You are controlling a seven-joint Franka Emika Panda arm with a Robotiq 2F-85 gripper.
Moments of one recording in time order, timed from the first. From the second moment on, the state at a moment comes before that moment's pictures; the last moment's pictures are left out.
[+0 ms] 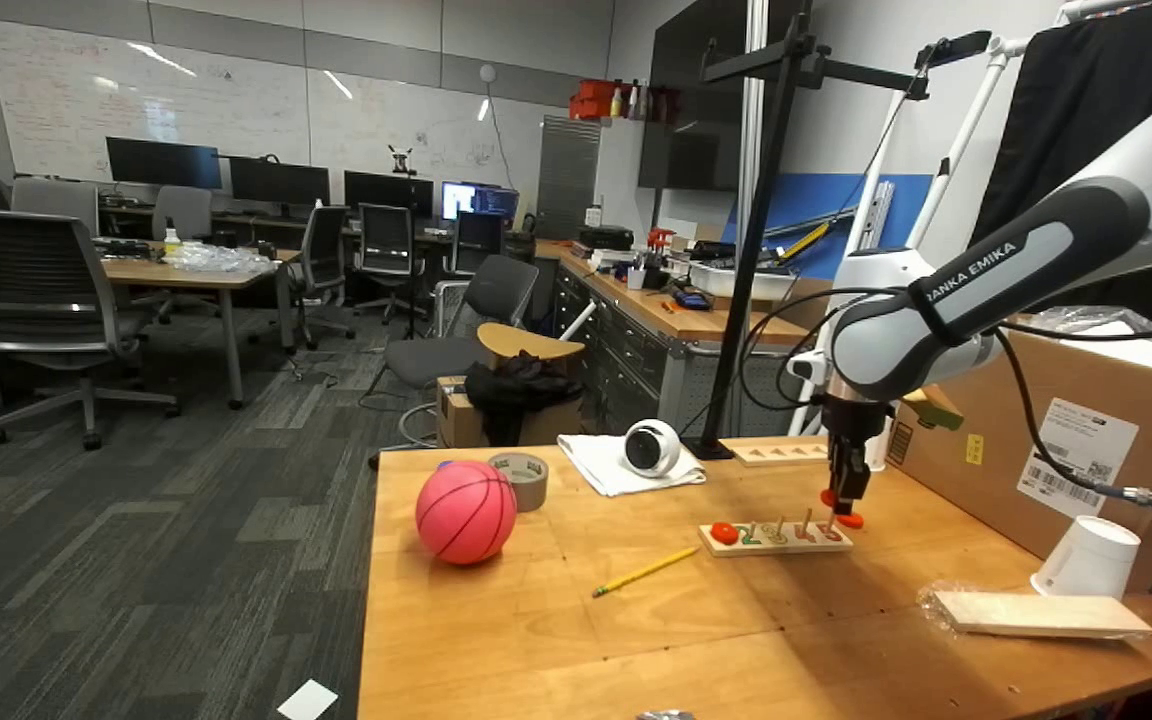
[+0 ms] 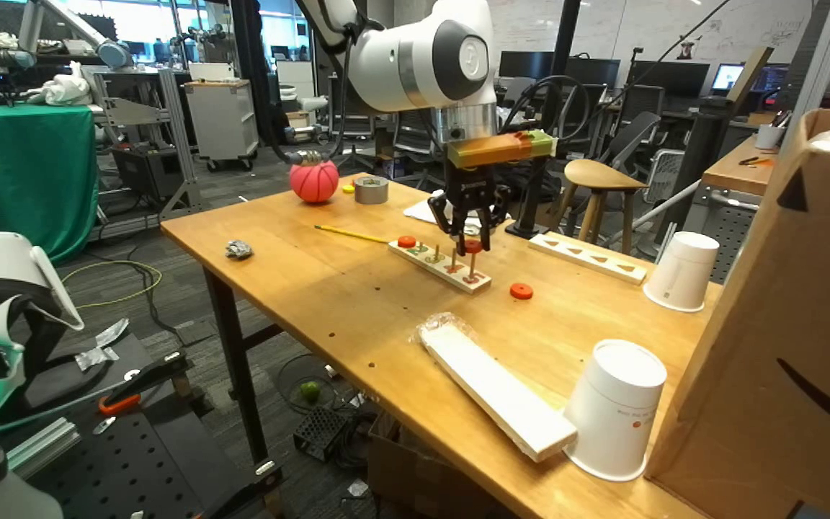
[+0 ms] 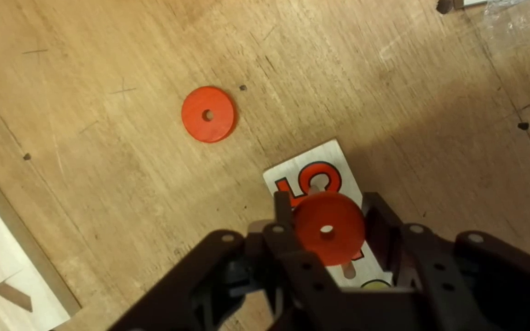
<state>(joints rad) -0.07 0.39 0.02 -1.97 -0.30 2.38 -0.88</state>
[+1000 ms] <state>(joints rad) -0.08 0.42 0.01 -1.92 -0.30 2.36 -0.88</state>
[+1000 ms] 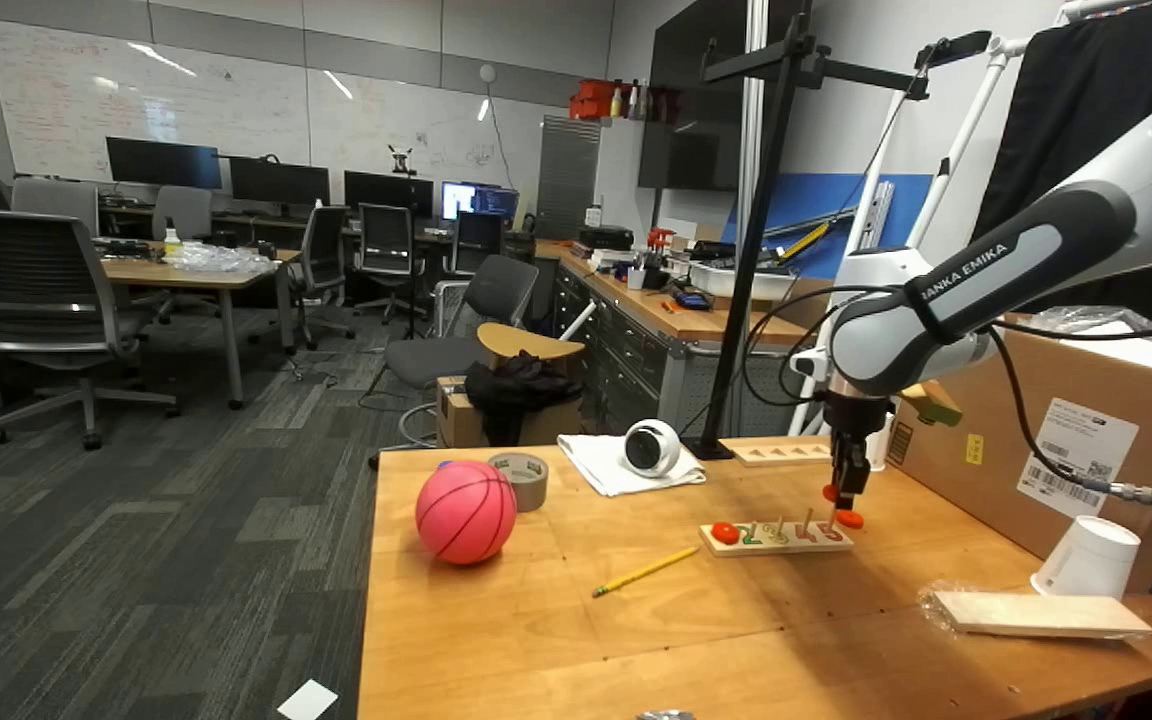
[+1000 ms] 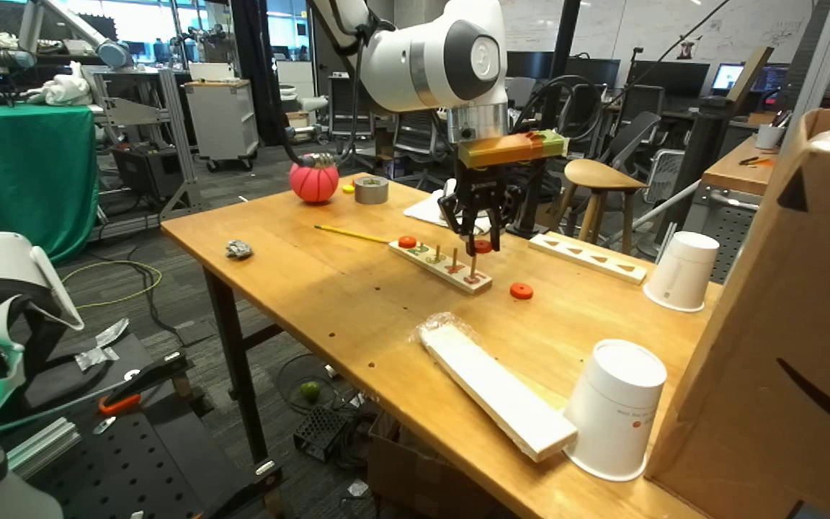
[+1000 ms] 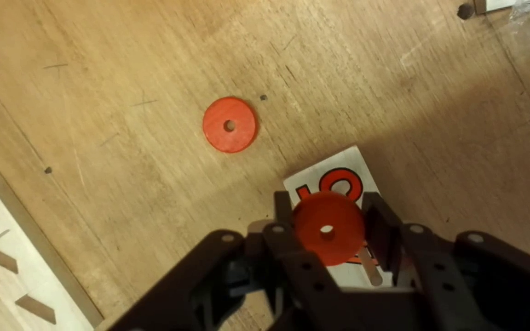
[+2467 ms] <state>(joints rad) -0.08 0.40 0.02 -1.97 -0.29 2.36 -0.88</state>
